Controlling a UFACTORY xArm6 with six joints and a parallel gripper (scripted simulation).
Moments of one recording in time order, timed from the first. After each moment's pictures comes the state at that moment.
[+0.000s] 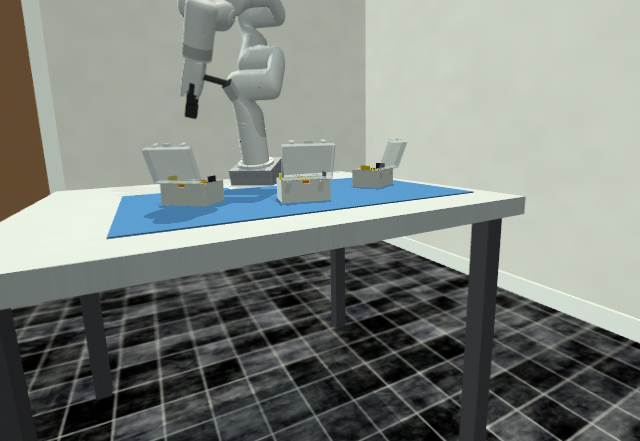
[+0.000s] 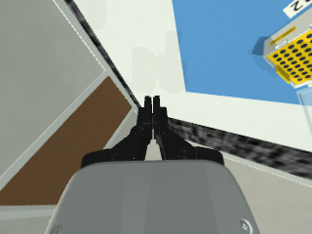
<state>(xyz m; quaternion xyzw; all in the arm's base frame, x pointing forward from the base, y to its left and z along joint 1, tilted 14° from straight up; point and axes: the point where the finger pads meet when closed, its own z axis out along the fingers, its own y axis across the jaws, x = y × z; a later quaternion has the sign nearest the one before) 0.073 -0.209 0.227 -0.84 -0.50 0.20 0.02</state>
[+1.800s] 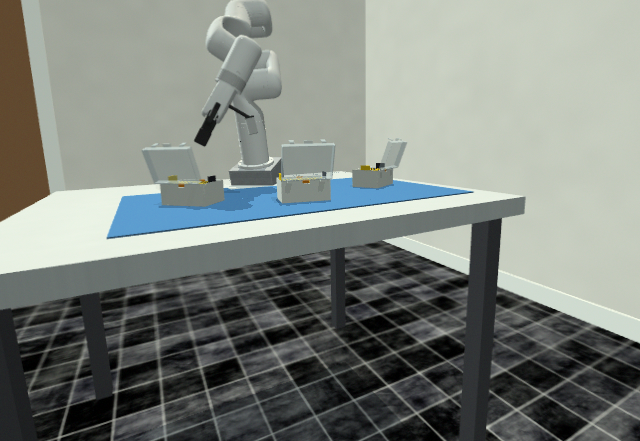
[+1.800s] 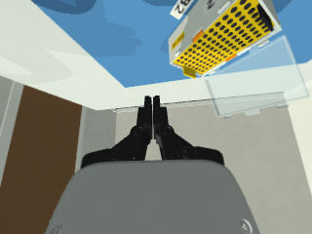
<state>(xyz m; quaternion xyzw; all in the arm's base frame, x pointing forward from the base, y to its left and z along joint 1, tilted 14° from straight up) 0.167 -0.223 0.166 -0.80 -0.50 0.19 -0.26</state>
